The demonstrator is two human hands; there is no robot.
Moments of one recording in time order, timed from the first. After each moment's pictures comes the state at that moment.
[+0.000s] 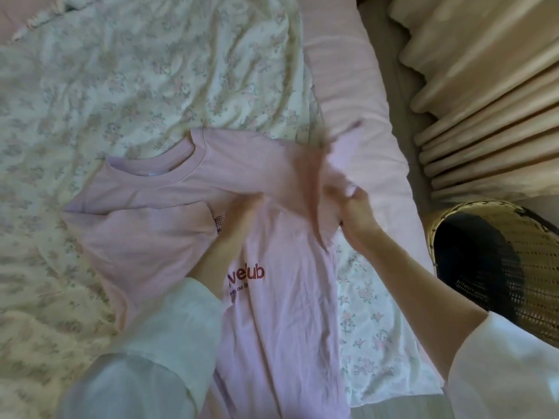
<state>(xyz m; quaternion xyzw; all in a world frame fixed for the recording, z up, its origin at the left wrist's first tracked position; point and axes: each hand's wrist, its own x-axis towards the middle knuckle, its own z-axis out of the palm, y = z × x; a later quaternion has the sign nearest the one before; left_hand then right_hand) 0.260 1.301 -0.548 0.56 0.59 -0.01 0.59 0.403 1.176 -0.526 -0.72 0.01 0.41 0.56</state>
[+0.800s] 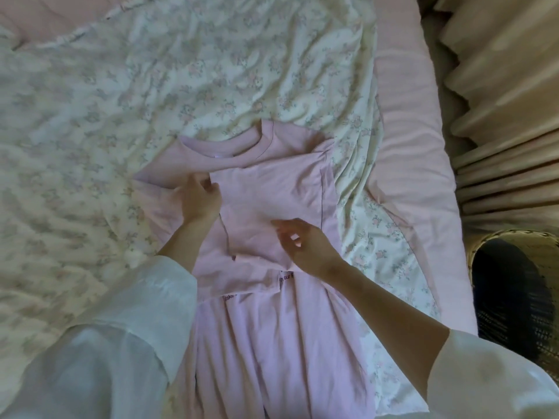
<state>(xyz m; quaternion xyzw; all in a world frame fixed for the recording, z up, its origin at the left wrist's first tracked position) 0.139 1.403 -0.544 0.64 0.68 0.10 0.34 0.261 1.226 -0.522 -0.74 -0.39 0.45 0.31</state>
